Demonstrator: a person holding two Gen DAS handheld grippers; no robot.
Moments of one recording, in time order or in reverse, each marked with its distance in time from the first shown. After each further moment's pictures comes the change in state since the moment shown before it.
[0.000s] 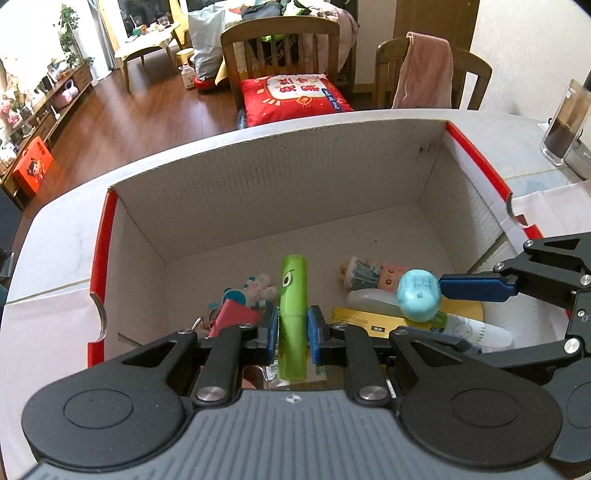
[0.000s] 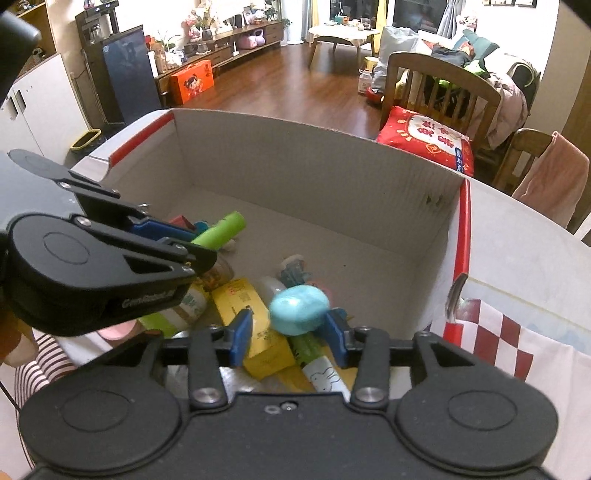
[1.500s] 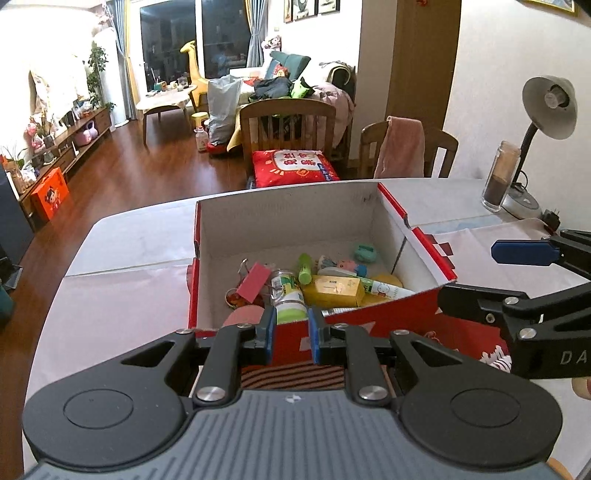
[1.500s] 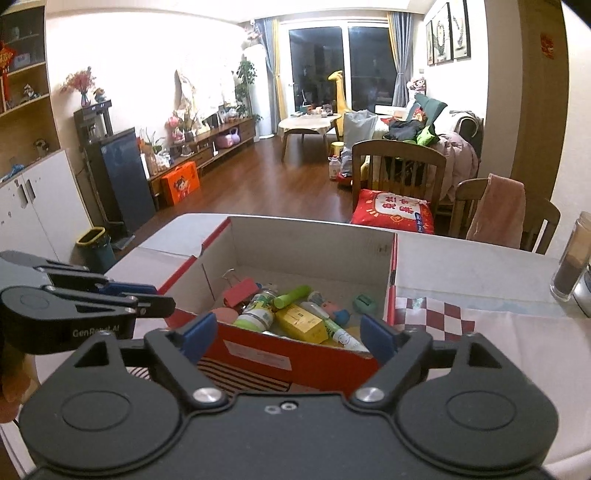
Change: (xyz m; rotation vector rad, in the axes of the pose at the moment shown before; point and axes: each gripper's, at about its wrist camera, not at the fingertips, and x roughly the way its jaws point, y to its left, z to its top) left arm -0.169 0.002 -0.103 -0.056 -0.260 -0.026; right arm -0.164 0.051 -0.067 0.137 -0.332 -0.047
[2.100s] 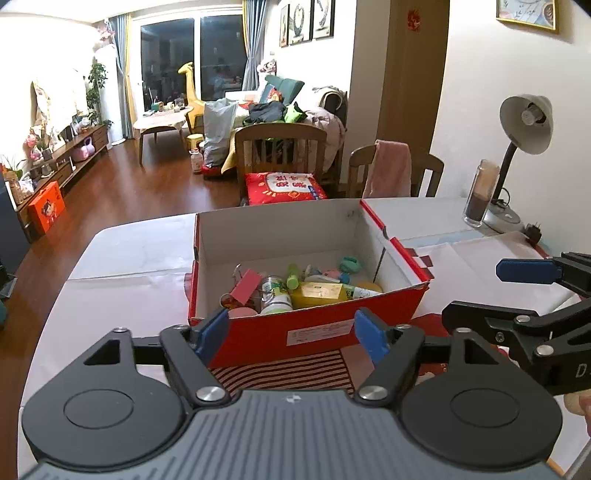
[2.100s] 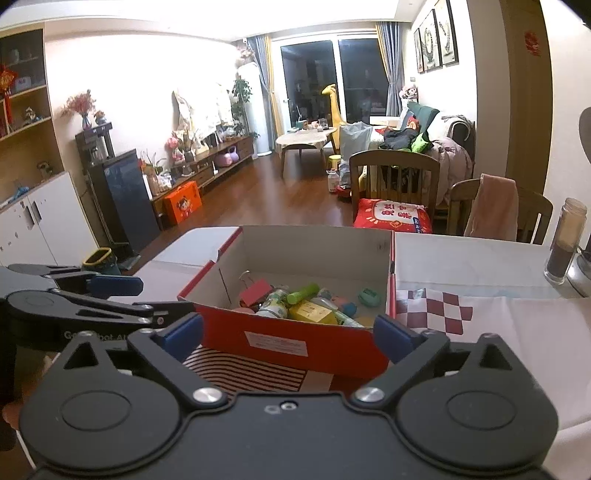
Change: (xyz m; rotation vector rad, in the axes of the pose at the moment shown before) left arm -0.038 -0.003 -0.022 -0.010 -0.093 -0.027; right arm -0.036 0.007 -0.022 0.051 -0.061 0.012
